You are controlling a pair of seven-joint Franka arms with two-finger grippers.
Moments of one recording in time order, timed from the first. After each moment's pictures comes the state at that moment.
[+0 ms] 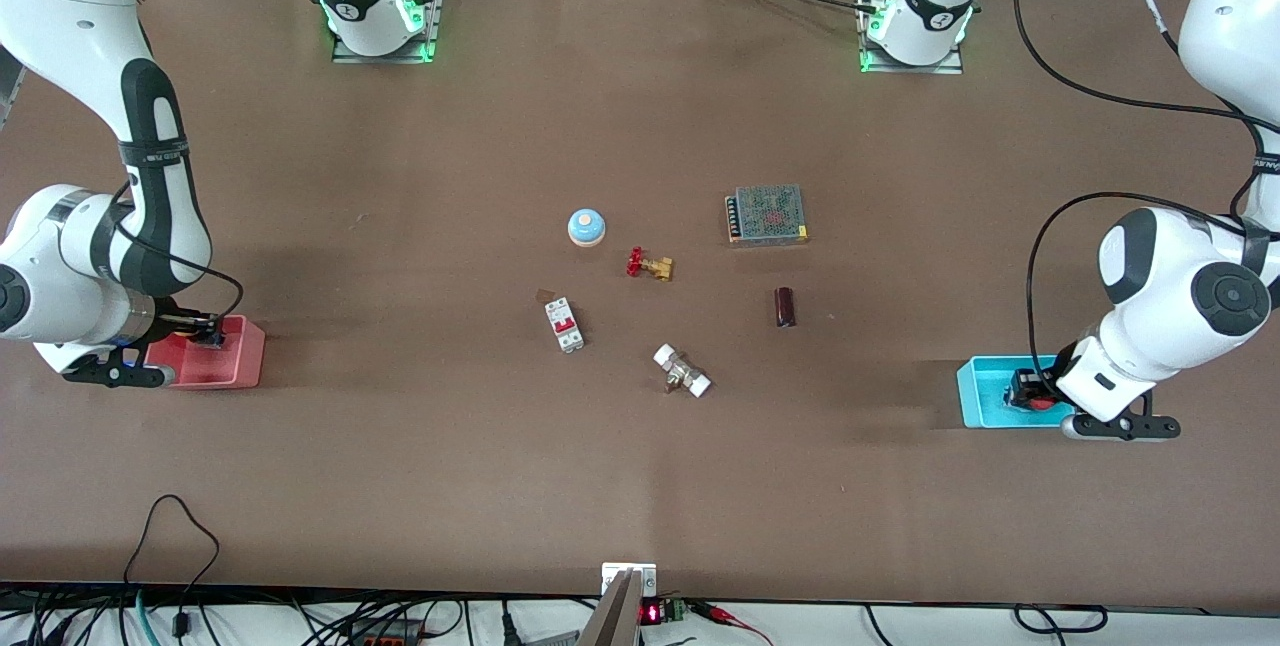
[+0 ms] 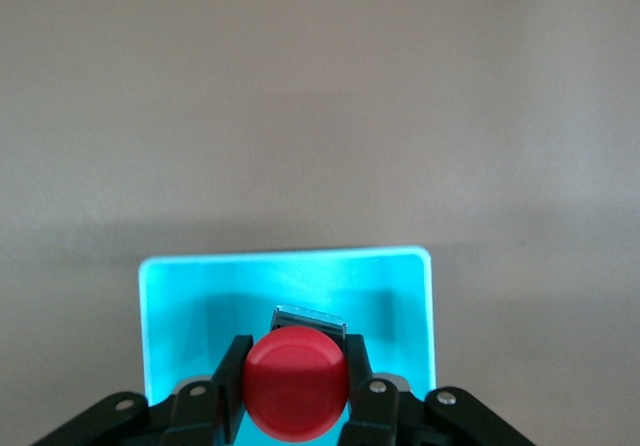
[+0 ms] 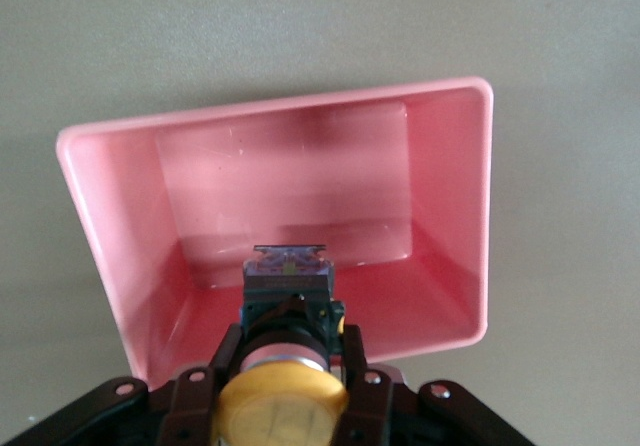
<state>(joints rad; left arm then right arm) 0.52 0.69 -0.53 -1.62 0.44 2.30 -0.16 0.08 0.65 -0.33 -1.64 0.05 2.12 -0.16</state>
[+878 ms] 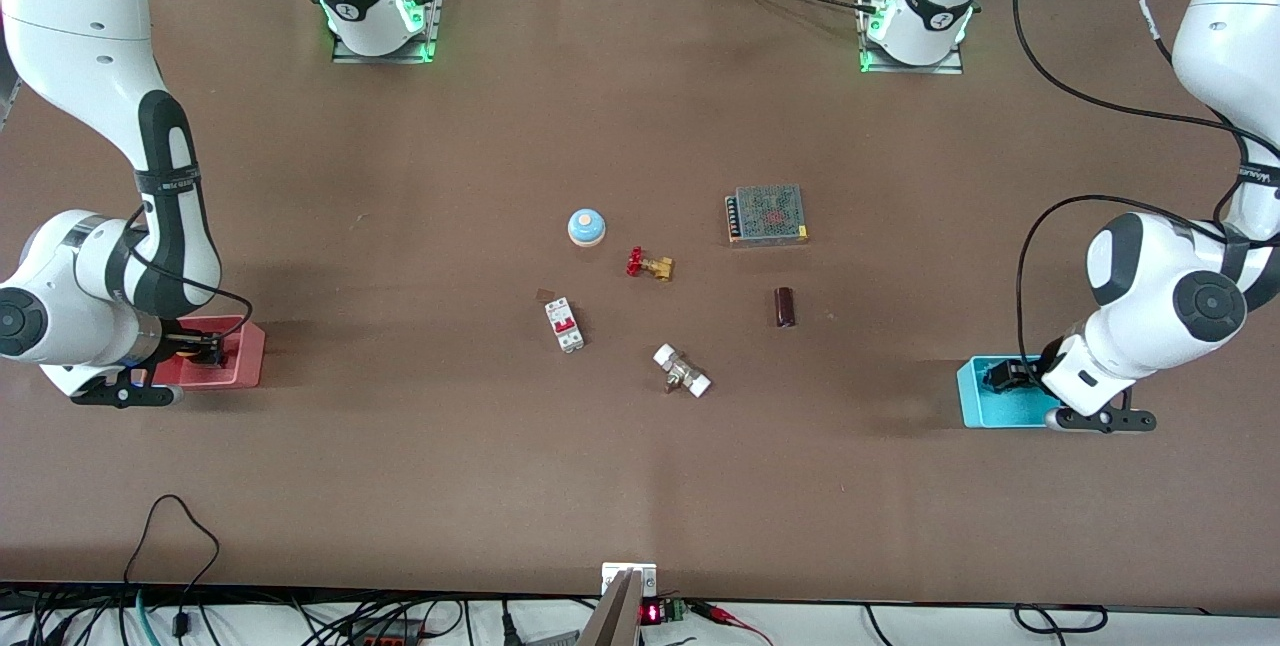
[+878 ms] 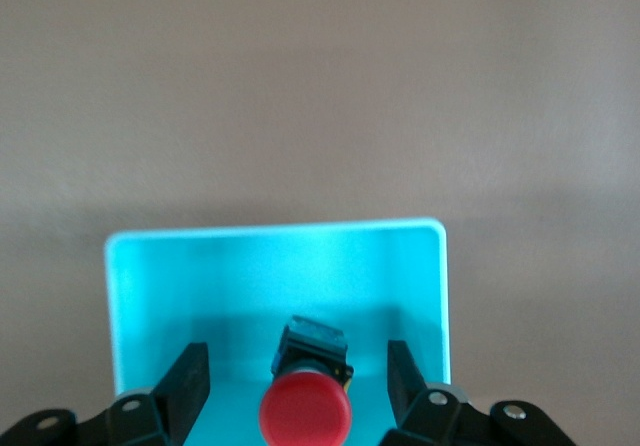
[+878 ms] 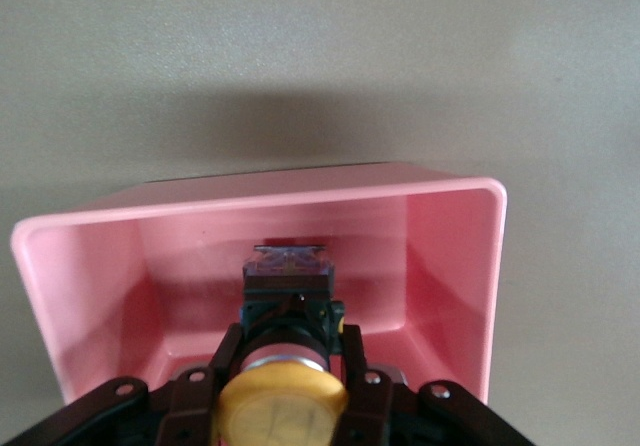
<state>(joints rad) 0.53 0.71 -0.53 -1.62 0.44 2.31 -0.16 0.07 0.74 -0.33 -1.55 0.06 2.15 -0.20</state>
